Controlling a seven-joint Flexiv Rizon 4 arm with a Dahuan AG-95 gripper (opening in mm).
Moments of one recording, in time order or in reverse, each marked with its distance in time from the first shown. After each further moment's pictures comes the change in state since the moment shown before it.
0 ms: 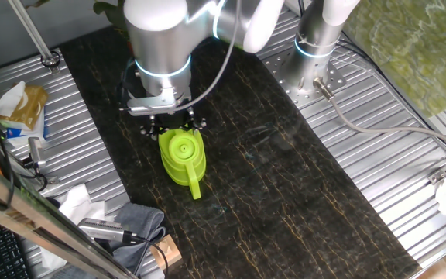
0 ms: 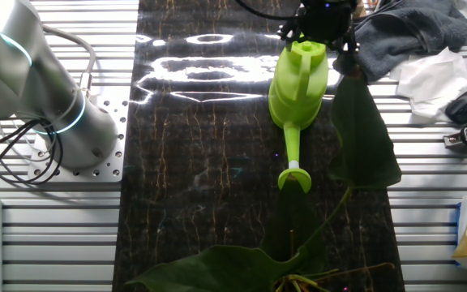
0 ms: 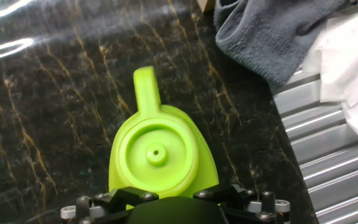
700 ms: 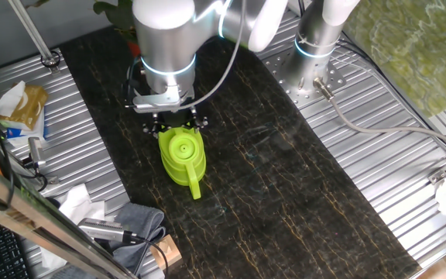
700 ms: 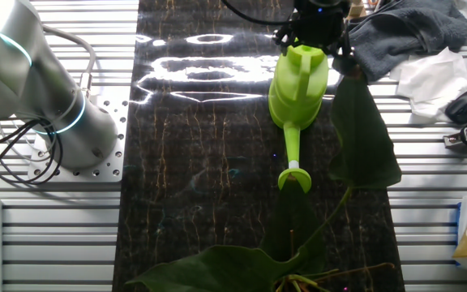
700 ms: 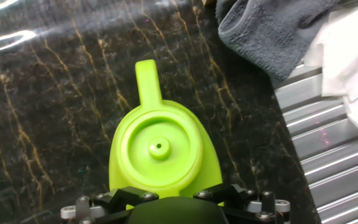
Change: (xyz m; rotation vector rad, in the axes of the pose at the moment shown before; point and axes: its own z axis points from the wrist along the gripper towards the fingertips) arm 0.004 0.002 0.007 0.004 -0.002 0.001
